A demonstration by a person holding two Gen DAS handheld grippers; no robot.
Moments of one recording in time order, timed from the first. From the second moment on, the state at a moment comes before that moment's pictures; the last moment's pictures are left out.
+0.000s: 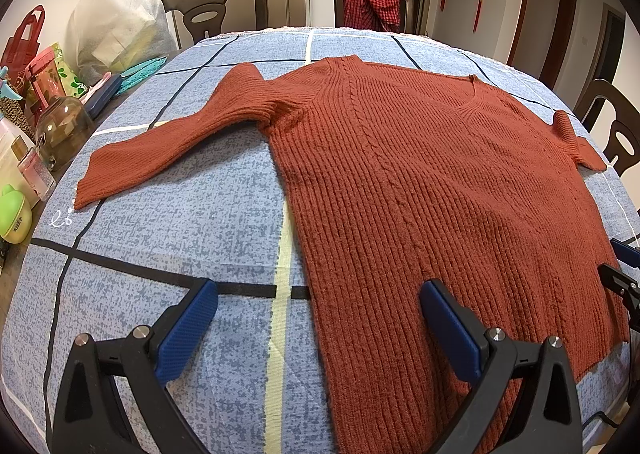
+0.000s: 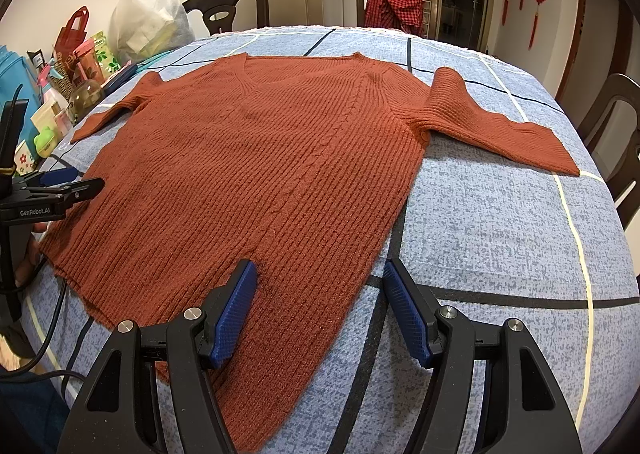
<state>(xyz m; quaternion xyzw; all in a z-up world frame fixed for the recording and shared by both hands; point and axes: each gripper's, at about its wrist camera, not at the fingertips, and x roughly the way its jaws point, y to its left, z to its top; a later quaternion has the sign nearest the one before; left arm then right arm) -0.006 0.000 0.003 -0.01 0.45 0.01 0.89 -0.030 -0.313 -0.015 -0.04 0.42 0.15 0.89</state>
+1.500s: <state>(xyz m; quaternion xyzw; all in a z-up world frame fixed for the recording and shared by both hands) -0.004 0.004 0.003 -0.01 0.45 0.02 0.89 -0.030 -0.311 -0.015 -0.04 0.43 0.15 0.89</state>
